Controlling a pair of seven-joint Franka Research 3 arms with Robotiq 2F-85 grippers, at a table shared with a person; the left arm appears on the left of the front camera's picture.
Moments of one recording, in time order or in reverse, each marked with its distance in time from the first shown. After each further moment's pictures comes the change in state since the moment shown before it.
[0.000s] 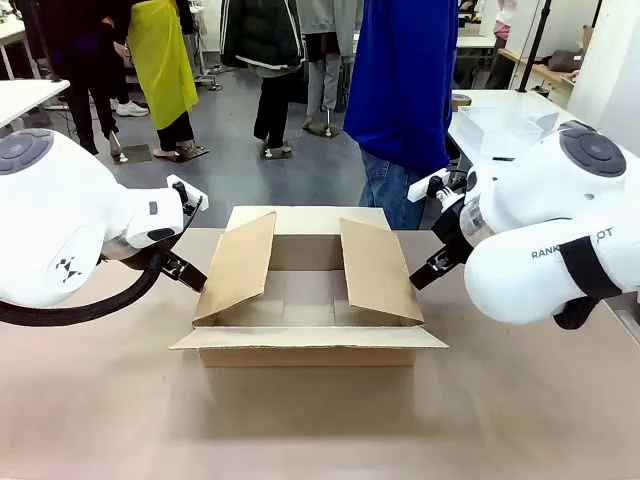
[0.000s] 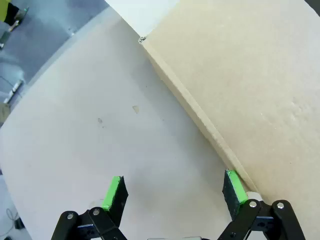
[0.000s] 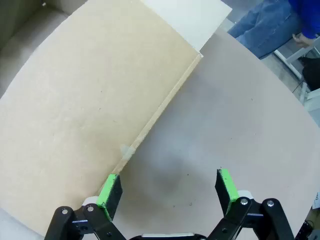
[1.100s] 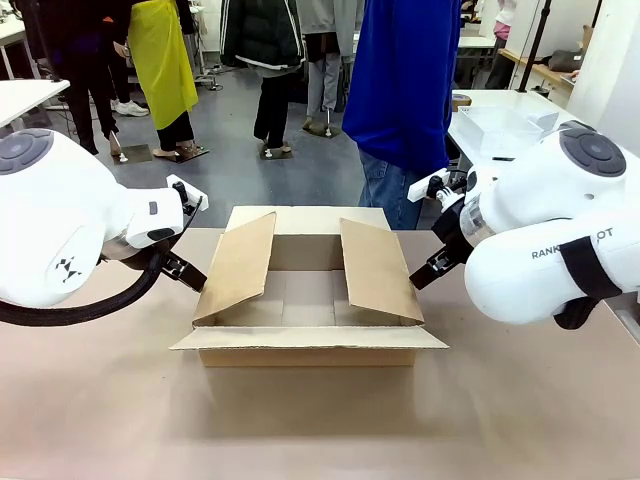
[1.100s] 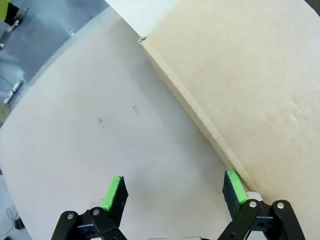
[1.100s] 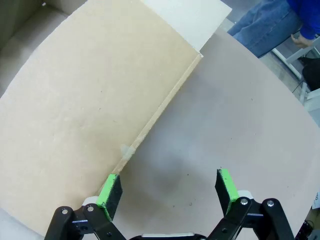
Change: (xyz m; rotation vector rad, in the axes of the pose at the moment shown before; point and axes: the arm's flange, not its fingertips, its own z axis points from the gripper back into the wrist) left arm 0.000 0.000 0.000 0.000 0.000 0.000; right arm 0.000 0.000 0.000 0.000 0.000 0.000
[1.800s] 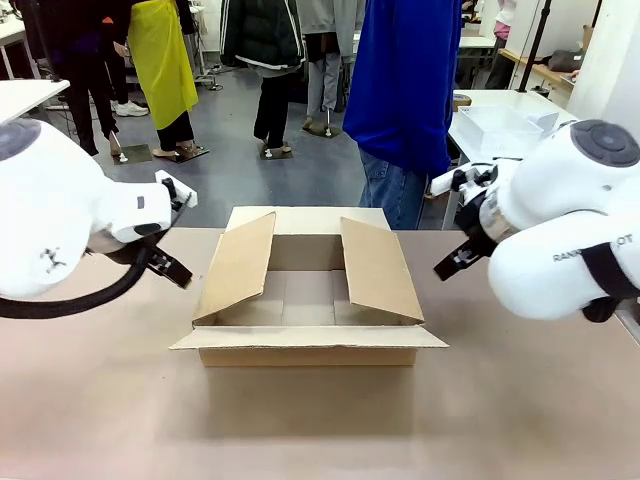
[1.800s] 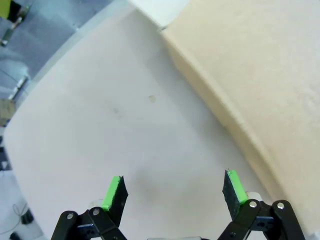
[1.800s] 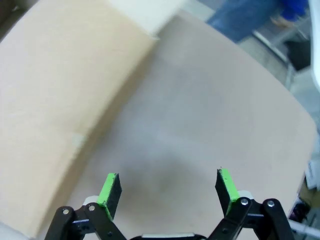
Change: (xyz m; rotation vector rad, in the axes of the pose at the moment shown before) left arm -0.004 0.021 0.012 0.030 0.032 -0.014; right arm -0.011 -0.037 0.011 -0.119 0.058 -0.089
